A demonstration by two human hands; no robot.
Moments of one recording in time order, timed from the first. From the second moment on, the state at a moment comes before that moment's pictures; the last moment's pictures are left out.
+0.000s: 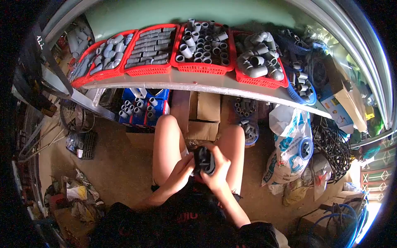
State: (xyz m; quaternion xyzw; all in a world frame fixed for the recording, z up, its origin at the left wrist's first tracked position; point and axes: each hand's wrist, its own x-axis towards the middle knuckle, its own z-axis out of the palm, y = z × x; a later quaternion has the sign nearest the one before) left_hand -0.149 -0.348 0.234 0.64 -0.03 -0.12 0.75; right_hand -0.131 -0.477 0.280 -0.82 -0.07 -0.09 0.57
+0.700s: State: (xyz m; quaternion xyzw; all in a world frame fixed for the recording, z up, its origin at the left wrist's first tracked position) left_hand -0.153 -0.348 0.258 0.62 0.02 -0.15 0.77; right_hand -0.125 -0.477 0.286 -0.87 -0.07 -0.11 0.48
